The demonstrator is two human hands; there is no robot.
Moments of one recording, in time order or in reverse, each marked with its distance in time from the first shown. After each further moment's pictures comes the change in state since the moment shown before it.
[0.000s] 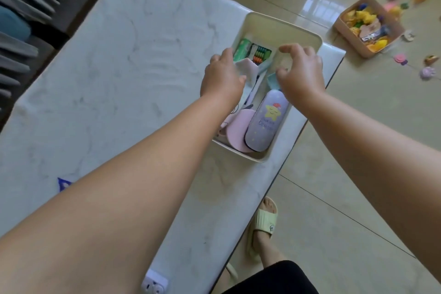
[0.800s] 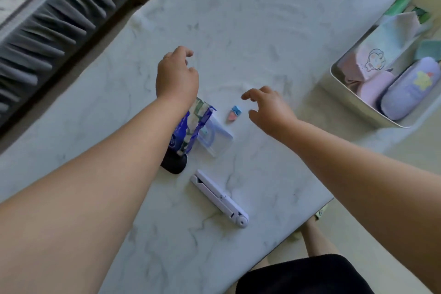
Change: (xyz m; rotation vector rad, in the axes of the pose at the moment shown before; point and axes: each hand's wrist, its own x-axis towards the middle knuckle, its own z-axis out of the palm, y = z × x) left_hand -0.170 -0.310 -0.141 -0.040 0.333 -0.399; right_hand -0.211 -0.144 0.223 -0.182 -0.564 -0.426
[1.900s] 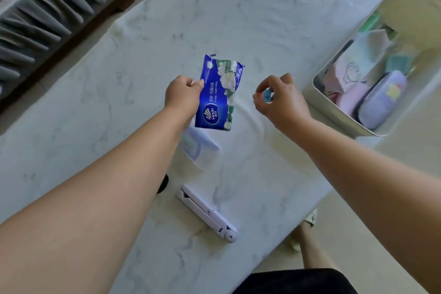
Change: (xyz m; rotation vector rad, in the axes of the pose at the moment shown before) left_hand 0.006 -0.006 0.045 -0.533 -0.206 -0.301; right_hand 0.003 0.013 -0.034 0.089 0.298 0.095
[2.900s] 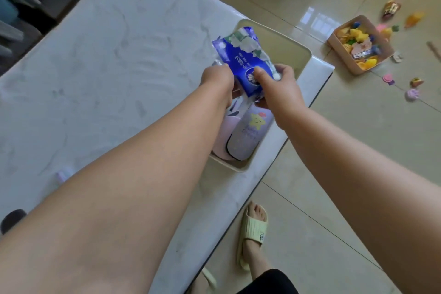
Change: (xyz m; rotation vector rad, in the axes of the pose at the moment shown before) left_hand -0.060 0.228 0.336 -0.351 -0.252 -0.312; right_hand 0.072 0.195 -0.212 0.748 0.213 0.568
